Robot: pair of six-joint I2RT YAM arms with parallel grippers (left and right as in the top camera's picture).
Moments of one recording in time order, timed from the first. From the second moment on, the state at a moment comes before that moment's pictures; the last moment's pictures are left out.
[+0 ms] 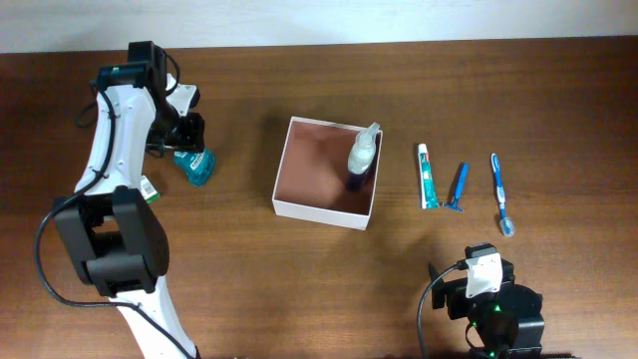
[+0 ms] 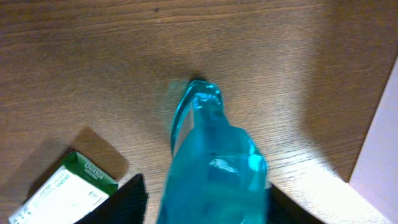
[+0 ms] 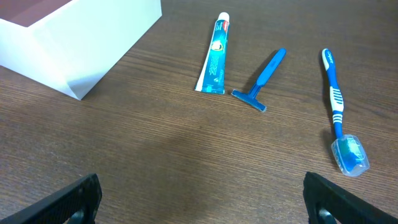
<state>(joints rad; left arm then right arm) 0.08 2.14 1.92 -1.23 0.08 0.20 0.03 0.01 0.17 -0.71 -0.11 -0.13</state>
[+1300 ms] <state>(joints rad) -0.54 2.34 2.26 -1.30 0.12 0.09 0.03 0.01 0.17 -0.71 -0.11 -0.13</state>
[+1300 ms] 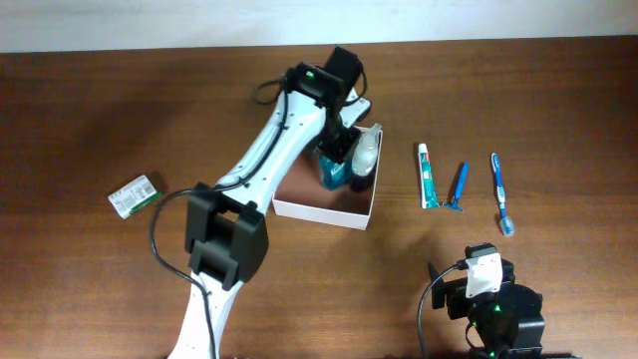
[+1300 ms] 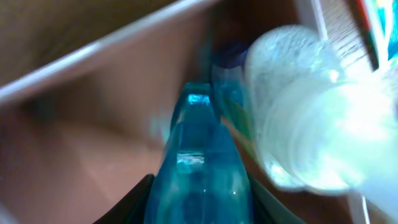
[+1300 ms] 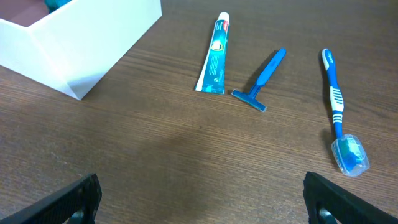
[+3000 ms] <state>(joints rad) 0.35 2.14 1.75 -1.05 0.03 0.49 0.03 0.01 0.17 -0.71 -0.11 -0.13</state>
